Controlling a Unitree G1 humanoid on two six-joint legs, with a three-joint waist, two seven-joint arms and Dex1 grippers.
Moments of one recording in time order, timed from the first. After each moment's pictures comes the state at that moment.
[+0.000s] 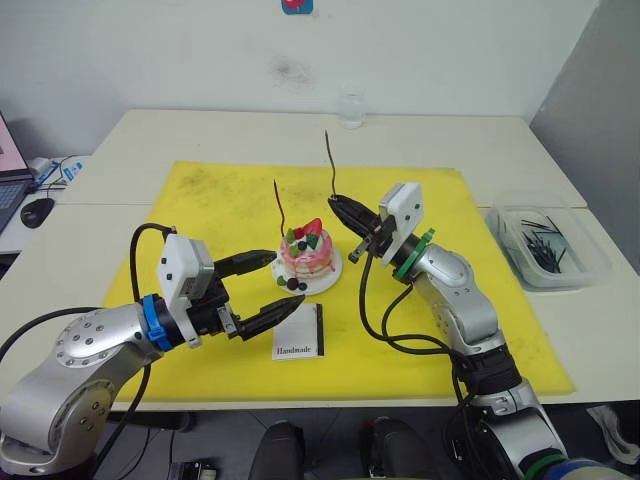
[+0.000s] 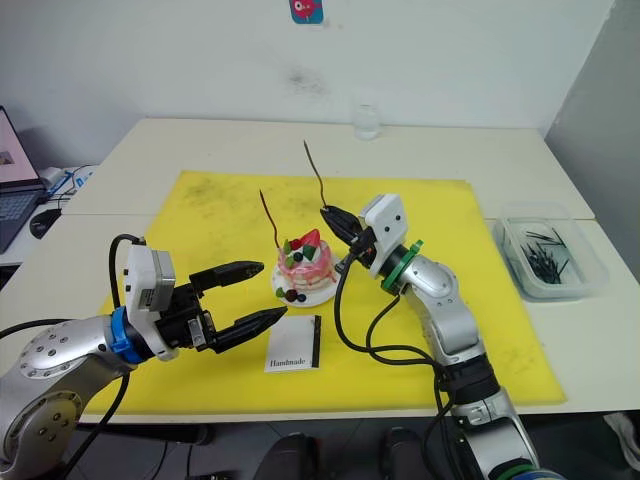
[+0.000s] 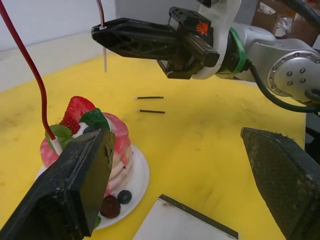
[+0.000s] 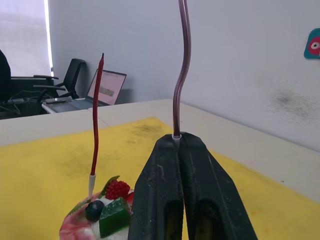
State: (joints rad) left arm -0.01 0.73 0.28 -0.65 -0.78 0.62 -0.77; right arm -0.52 -0.12 0.18 -0.03 0.21 0.13 0.55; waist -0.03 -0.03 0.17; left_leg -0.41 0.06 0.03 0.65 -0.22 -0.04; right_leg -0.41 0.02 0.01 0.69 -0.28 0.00
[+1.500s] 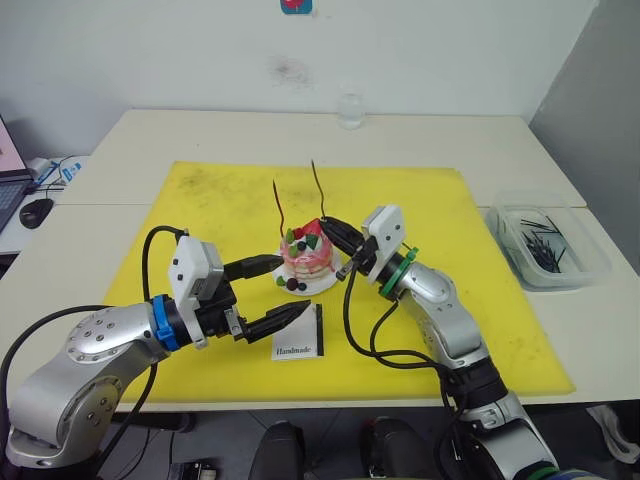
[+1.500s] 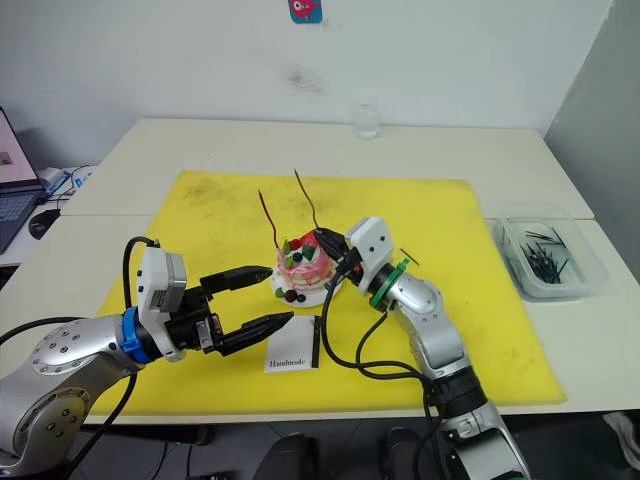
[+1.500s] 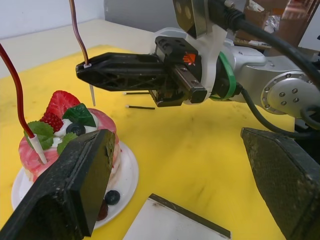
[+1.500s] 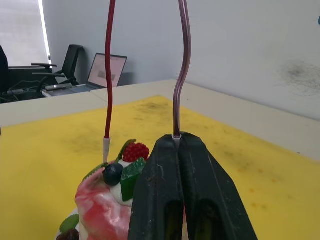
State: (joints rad) left arm -0.01 0.74 0.24 -0.63 -0.79 0.62 -0.79; right arm -0.46 -0.05 0.23 0.04 0.14 0.09 0.52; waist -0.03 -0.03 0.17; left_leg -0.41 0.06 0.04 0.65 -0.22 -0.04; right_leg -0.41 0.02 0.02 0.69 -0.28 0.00
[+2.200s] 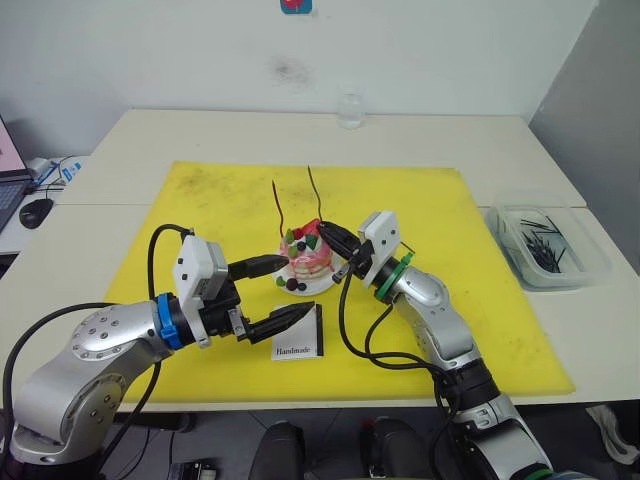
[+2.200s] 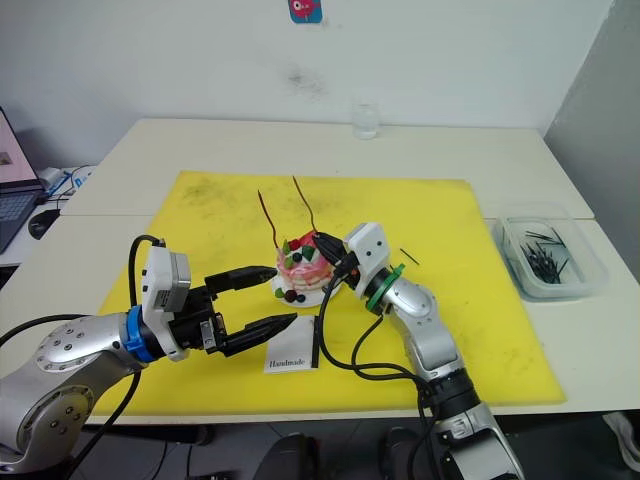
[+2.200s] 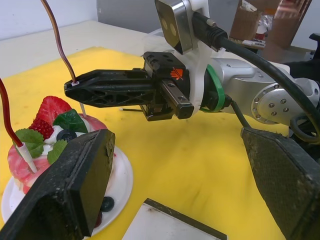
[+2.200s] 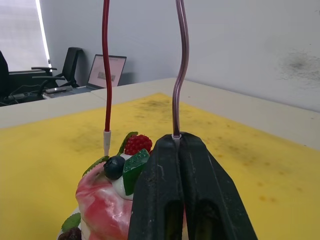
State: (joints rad) left arm -0.03 0.74 0.22 -0.63 -0.78 0.62 -0.80; right arm -0.46 -0.02 0.23 0.08 0.14 0.05 0.52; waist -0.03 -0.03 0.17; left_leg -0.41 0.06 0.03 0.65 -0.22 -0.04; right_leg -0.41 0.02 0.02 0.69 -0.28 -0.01
